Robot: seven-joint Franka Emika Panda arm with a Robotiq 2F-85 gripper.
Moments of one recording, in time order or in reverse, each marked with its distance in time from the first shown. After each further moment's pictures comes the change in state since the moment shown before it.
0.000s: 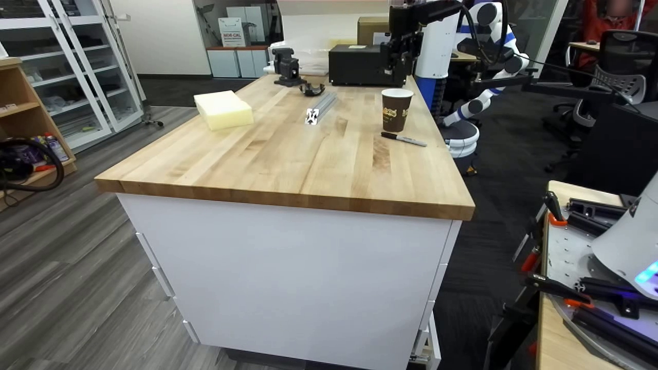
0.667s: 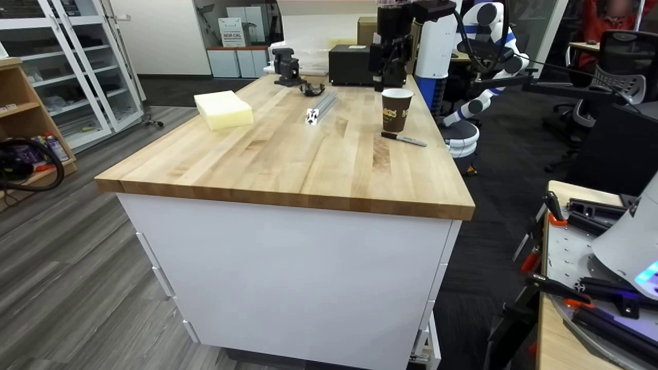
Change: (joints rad) arm 0.063 -0.054 0.086 -0.066 0.081 -0.052 -0.024
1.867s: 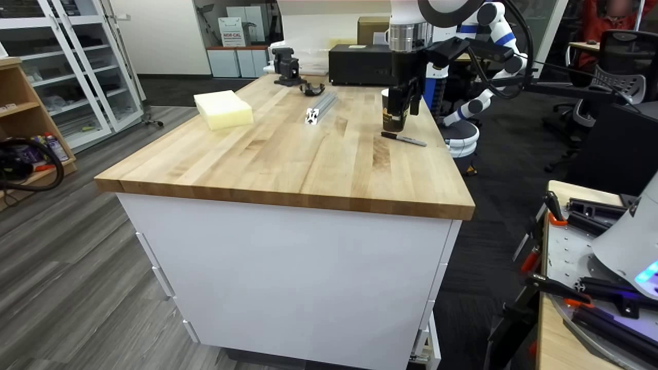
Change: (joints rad) arm 0.012 -0.024 0.009 -0.230 -0.059 0.149 0.001
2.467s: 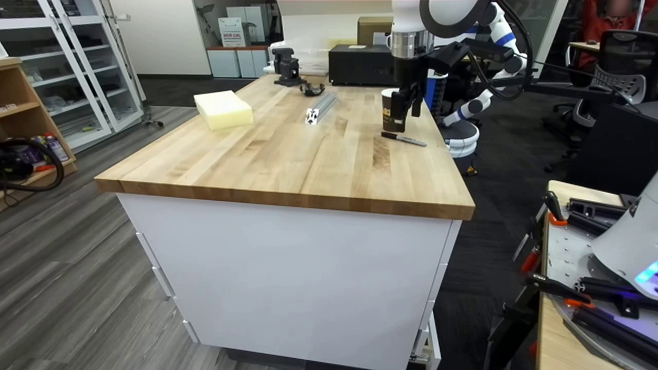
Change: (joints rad) arm -0.018 0.021 -0.010 -0.012 -0.046 0.037 0.001
